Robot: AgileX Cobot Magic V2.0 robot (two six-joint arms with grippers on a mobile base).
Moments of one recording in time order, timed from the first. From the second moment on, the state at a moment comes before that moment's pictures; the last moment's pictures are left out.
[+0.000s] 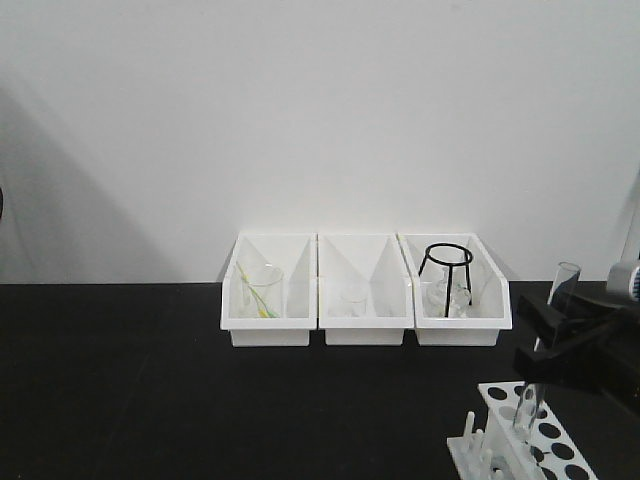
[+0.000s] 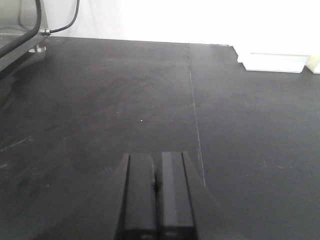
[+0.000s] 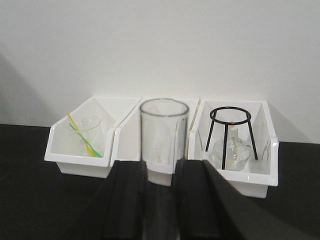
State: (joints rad) left arm 0.08 -0.02 0.03 0.05 0.29 -0.16; right arm 0.07 1.27 -0.65 -0.45 -0.46 0.47
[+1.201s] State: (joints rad) left arm 0.08 -0.02 0.03 0.05 0.29 -0.16; right arm 0.04 1.56 -0.62 -0.31 -0.64 0.26
